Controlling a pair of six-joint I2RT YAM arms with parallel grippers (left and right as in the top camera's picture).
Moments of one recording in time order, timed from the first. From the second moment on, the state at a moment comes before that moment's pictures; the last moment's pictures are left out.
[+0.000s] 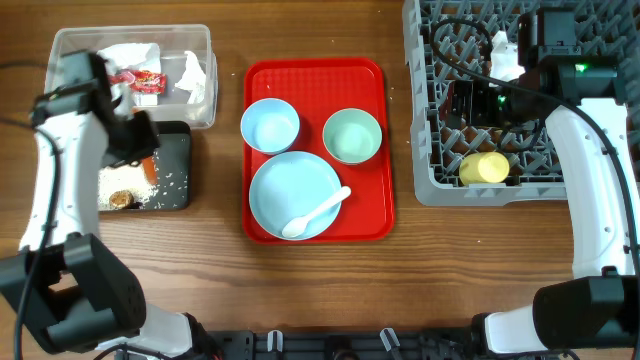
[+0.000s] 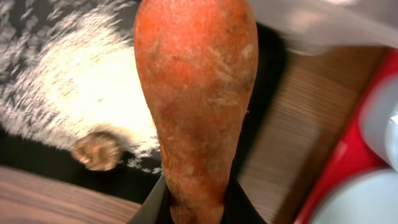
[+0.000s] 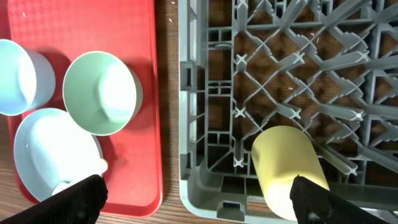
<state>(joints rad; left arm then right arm) 0.28 1.70 1.39 -1.05 0.02 -0.14 0.01 1.63 1.63 -1.23 -0.18 0.05</state>
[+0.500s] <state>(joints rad) 0.41 1.70 1.13 -0.69 0.01 -0.49 0.01 1.63 1.63 -1.22 -0.18 0.05</state>
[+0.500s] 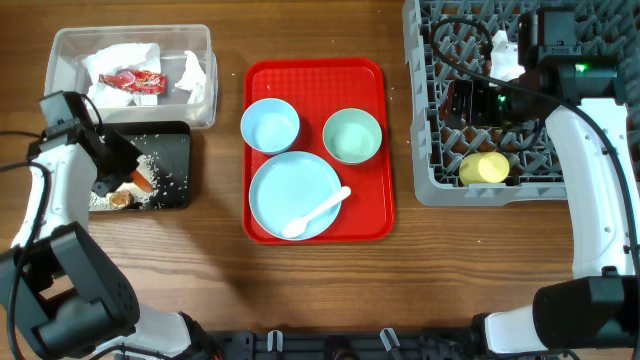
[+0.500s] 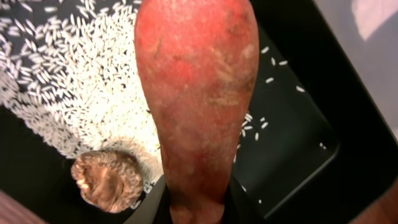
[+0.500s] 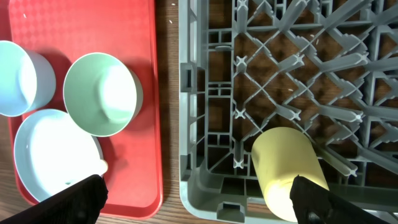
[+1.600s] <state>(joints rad) 0.27 1.51 1.17 -0.74 0.15 -0.41 0.01 1.63 1.63 -1.22 -0.18 0.05</state>
